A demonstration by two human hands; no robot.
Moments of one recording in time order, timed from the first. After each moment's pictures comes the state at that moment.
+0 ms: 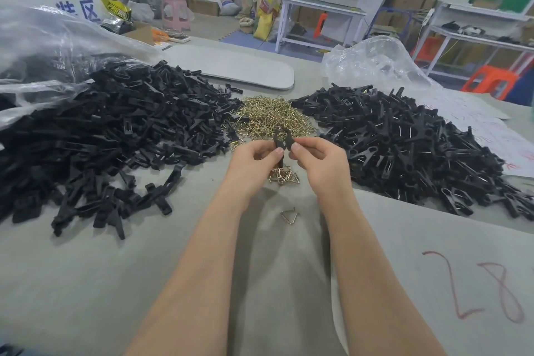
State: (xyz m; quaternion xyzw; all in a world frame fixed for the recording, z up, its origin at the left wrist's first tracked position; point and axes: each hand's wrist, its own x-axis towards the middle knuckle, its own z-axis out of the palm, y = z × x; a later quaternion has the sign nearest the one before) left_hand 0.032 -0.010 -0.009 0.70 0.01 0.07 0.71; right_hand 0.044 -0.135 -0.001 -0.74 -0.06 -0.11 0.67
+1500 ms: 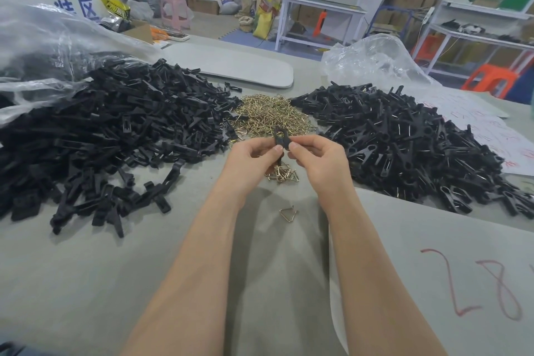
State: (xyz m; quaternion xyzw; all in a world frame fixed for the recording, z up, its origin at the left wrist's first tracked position) left_hand 0.029 -0.007 -0.008 0.68 -0.03 0.06 0.73; right_hand 0.037 -0.136 0.008 -0.75 -0.08 -0.10 0.65
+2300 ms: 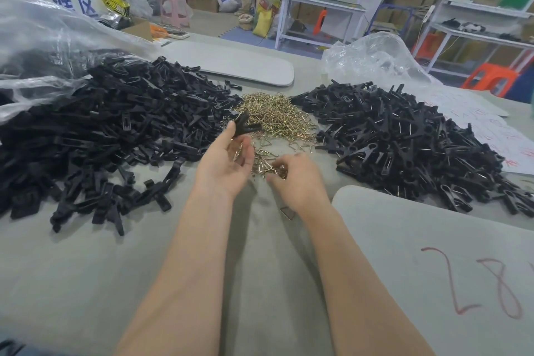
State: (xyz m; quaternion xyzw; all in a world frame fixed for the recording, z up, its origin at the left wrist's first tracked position) left_hand 0.030 0.013 0.003 0.22 0.18 0.02 0.96; right_hand 0.043 -0.118 -0.024 -0.96 -0.08 -0.04 0.25
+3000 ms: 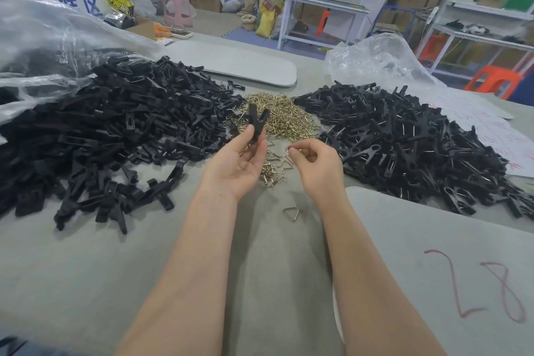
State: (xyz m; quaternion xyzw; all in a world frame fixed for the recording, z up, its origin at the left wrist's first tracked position) left_hand 0.033 0.011 0.002 0.18 0.14 -0.07 0.97; right_hand 0.049 -0.131 -0.014 -0.84 -0.05 -0.14 0.52
